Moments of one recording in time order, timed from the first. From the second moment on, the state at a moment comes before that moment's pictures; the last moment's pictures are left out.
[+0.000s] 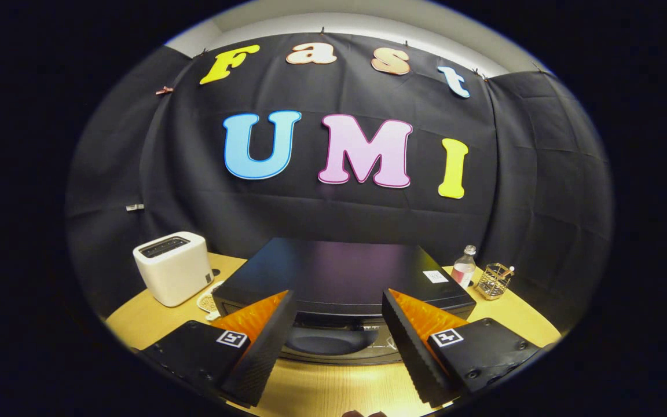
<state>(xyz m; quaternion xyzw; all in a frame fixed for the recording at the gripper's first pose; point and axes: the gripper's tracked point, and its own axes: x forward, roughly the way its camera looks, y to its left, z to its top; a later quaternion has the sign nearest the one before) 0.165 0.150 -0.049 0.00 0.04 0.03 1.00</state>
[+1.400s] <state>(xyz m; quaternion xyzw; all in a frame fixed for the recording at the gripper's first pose) 0.036 0.147 -0.214 0.03 0.26 0.09 0.96</state>
